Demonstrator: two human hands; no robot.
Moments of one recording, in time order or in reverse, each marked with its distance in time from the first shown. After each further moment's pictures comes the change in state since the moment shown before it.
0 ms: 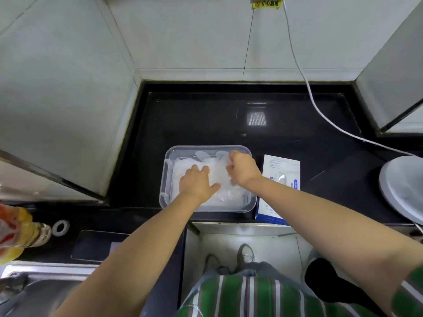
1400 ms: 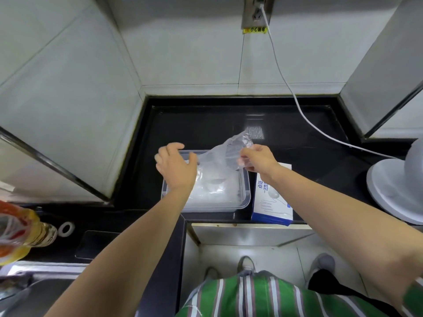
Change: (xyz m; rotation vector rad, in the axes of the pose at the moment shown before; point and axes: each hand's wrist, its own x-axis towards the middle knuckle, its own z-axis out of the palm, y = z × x) left_hand -0.026 -0.003 -0.037 -0.596 0.804 -0.221; right_hand -0.031 0.009 -0.056 0.883 0.117 0.249
